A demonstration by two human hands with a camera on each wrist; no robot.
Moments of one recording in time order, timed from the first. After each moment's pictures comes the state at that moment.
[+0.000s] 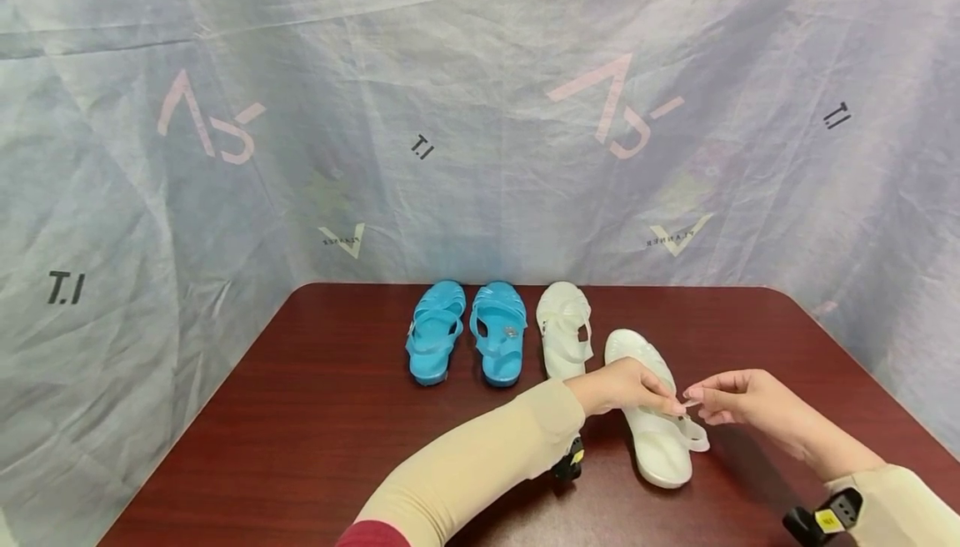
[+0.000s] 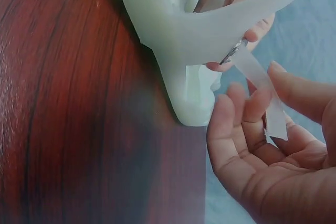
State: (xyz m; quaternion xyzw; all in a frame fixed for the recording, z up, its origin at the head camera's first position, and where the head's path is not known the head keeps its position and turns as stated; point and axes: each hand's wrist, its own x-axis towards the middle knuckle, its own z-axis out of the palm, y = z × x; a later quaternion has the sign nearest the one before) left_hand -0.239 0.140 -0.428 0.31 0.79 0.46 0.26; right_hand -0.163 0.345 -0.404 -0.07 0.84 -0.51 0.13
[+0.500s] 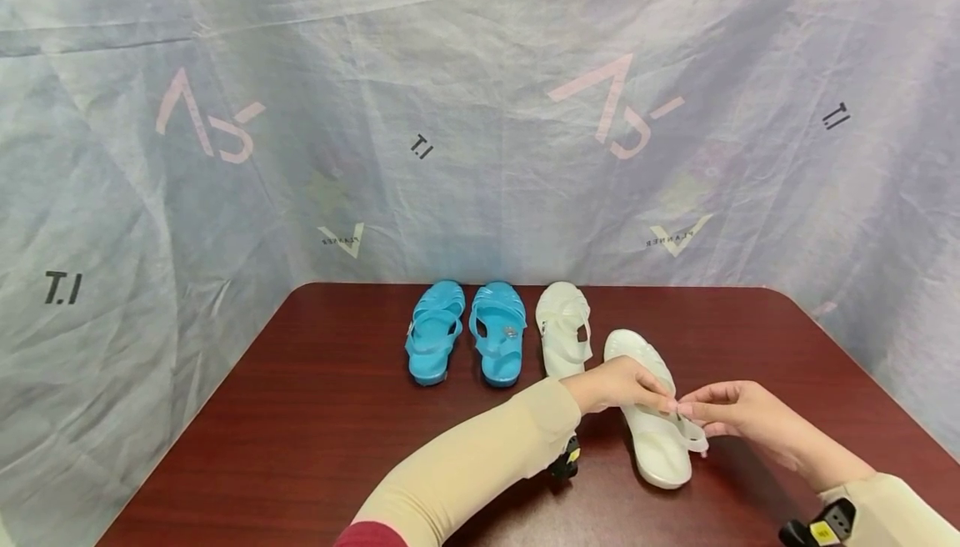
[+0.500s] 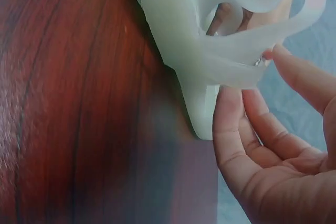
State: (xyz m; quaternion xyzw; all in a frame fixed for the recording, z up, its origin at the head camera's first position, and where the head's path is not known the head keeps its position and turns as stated) left_hand -0.242 0.137 -0.427 0.31 0.78 0.47 0.27; right_hand -0.159 0.335 -0.413 -0.04 0.84 -0.52 0.16
